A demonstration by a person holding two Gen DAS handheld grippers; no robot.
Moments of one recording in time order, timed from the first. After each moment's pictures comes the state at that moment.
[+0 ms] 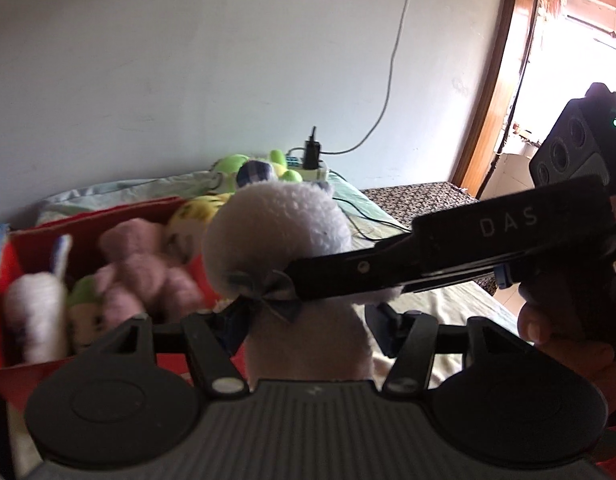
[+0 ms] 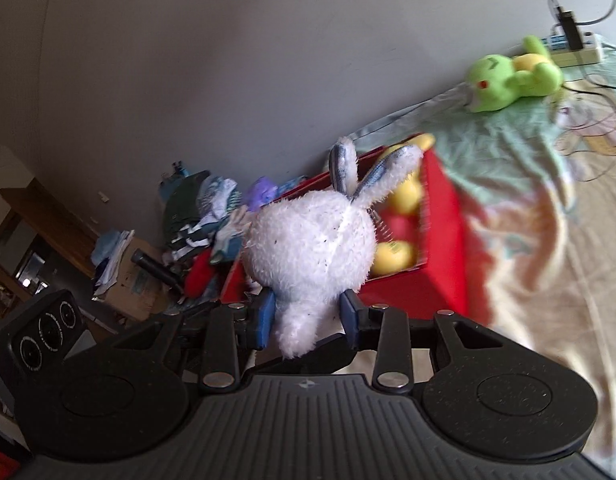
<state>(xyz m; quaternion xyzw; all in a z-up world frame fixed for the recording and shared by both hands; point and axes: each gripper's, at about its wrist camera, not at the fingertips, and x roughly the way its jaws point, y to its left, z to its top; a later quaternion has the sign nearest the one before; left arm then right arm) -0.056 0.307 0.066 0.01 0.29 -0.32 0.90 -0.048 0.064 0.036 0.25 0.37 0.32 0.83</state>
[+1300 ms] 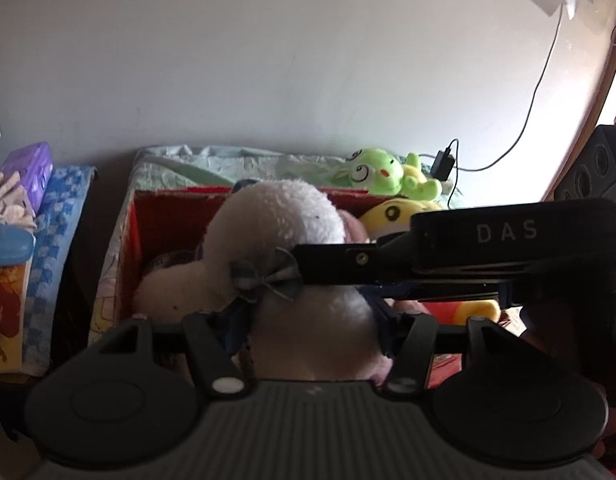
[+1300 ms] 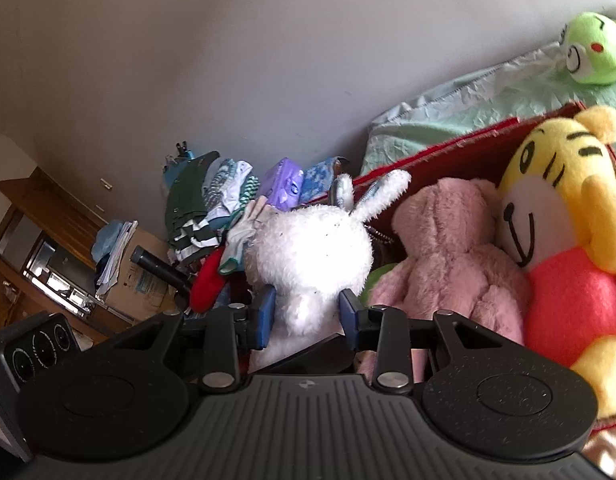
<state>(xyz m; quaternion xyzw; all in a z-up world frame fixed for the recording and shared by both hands) 0.050 0.408 0.023 -0.06 0.34 -0.21 0.91 0.050 0.190 -0.001 0.25 0.40 0.34 0.81</state>
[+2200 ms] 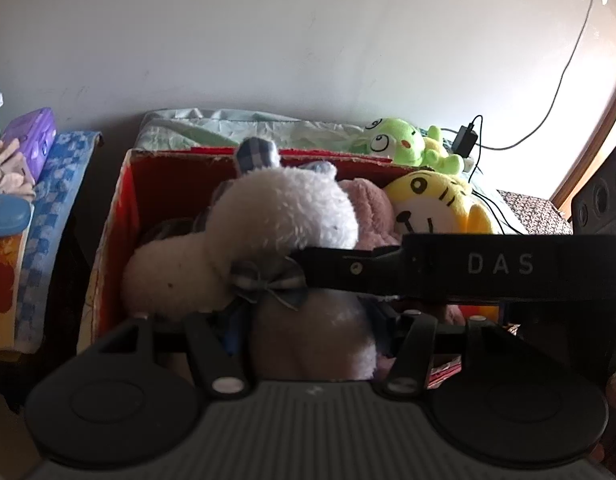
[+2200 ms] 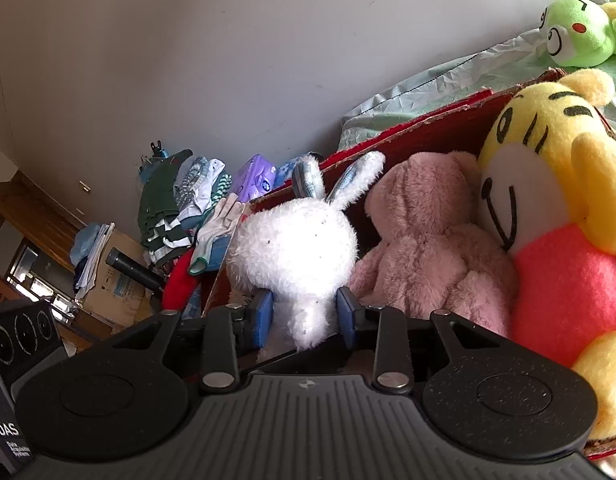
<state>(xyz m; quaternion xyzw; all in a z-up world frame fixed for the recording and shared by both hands) 0.072 0.412 -0.007 -0.06 0.39 -0.19 0.90 0.062 0.190 -0.023 0.25 0.41 0.32 0.82</state>
